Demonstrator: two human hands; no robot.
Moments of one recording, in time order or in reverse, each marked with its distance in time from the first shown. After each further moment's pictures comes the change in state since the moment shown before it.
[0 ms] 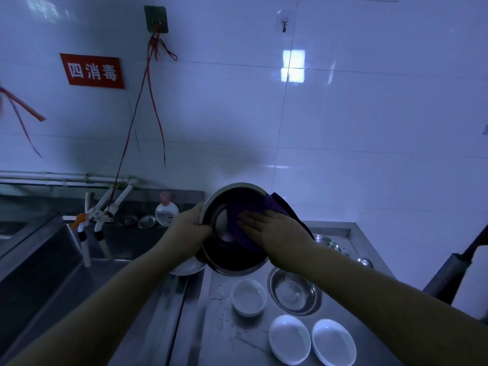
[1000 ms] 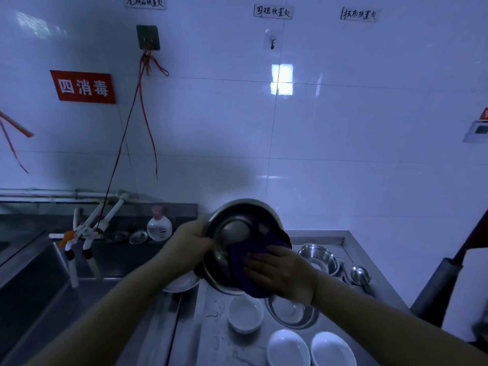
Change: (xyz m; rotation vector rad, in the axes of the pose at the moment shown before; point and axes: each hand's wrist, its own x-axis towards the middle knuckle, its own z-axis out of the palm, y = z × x) left_hand -0.003 0.022 0.006 -0.029 -0.130 -0.019; right_hand -0.033 -0.006 0.035 -0.073 0.614 -0.293
